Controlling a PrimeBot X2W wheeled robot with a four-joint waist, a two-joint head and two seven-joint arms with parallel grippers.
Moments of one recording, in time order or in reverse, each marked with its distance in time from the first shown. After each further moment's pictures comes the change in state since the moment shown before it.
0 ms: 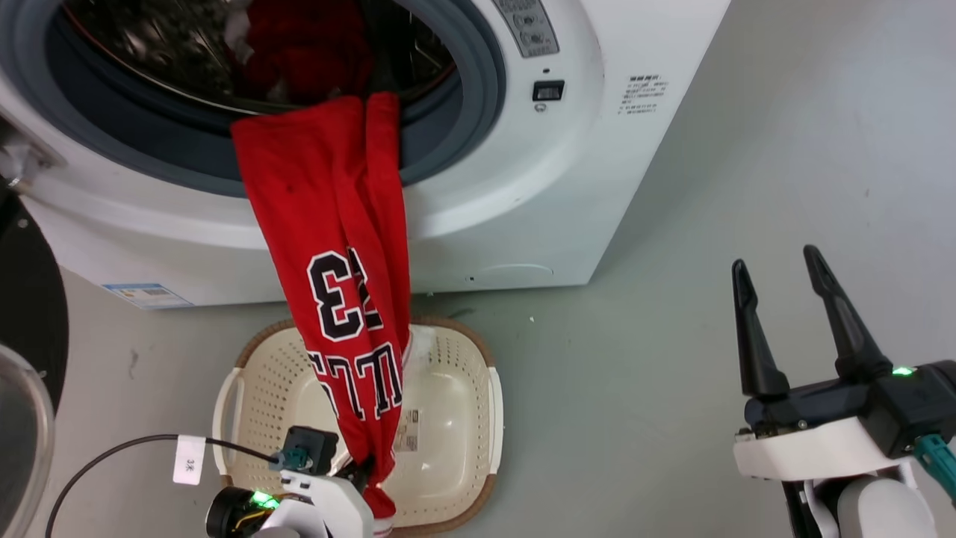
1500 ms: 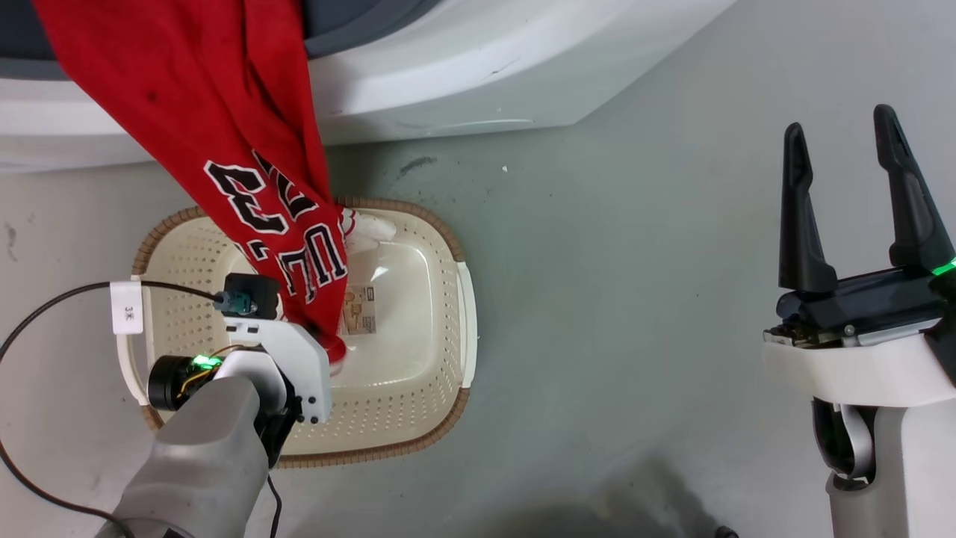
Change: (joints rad) left arm -0.360 -0.023 0.043 0.247 -0.091 0.010 0.125; right arm -0.209 0.000 -0.022 -0.086 0.005 0.000 0.000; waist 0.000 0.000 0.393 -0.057
